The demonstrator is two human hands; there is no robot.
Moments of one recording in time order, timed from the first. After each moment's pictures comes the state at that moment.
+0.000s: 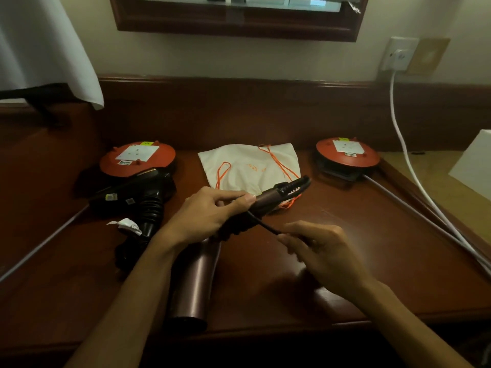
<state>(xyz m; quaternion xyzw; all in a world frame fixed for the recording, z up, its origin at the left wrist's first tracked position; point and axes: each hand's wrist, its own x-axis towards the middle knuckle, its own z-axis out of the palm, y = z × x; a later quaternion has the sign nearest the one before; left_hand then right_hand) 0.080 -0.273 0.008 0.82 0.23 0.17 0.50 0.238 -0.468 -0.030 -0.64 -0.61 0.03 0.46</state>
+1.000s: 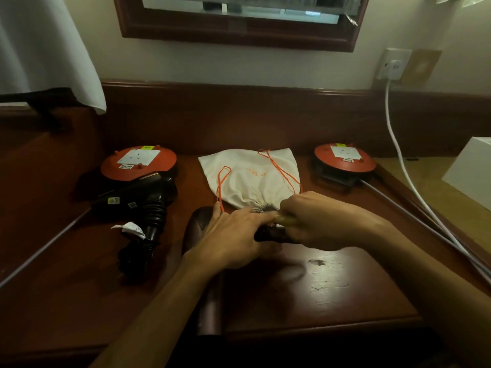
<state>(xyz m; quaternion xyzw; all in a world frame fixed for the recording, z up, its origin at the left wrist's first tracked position) 0.100 -0.311 0.007 0.97 0.20 0.02 0.16 0.232 -0.432 0.072 -0.77 -0.62 0.10 0.00</state>
